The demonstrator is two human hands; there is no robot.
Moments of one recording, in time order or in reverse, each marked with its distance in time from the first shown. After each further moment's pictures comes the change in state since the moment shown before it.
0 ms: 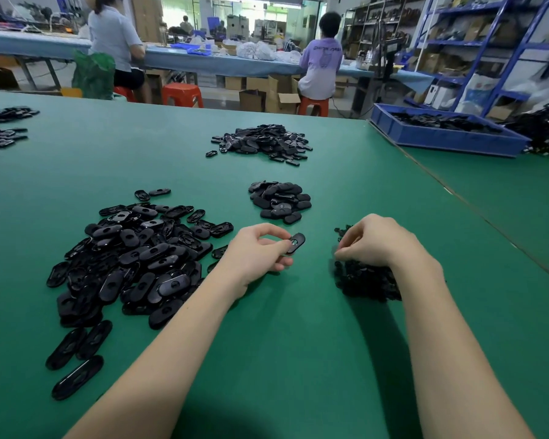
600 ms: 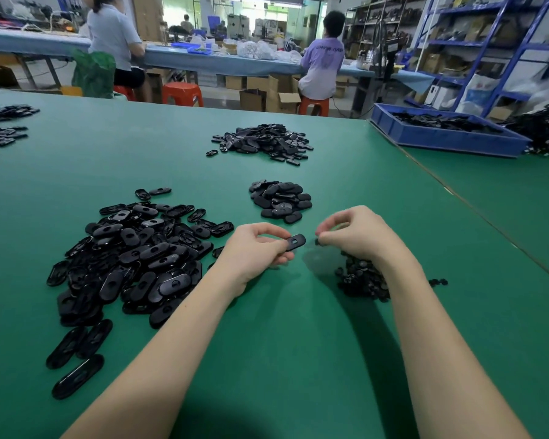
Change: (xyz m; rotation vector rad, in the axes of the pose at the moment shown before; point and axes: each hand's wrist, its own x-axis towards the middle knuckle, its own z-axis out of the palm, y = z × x) left_hand -0.001 0.003 -0.002 -0.045 0.011 -0.033; right_hand 0.002 -0.020 0.009 0.413 0.030 -0.093
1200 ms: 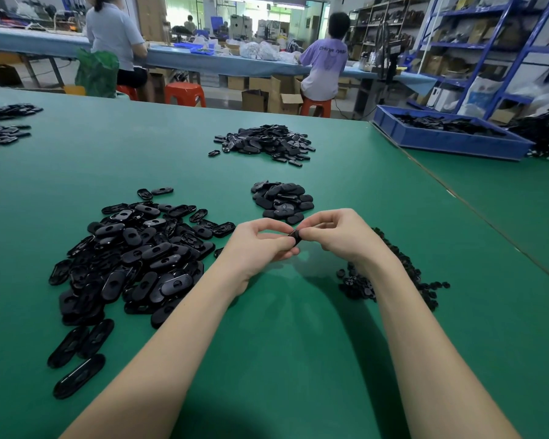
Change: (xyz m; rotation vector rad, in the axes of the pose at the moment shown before) left_hand -0.005 0.007 0.000 -0.165 -0.034 0.026; right_hand 0.002 -0.009 0.022 0.319 -0.056 -0.096
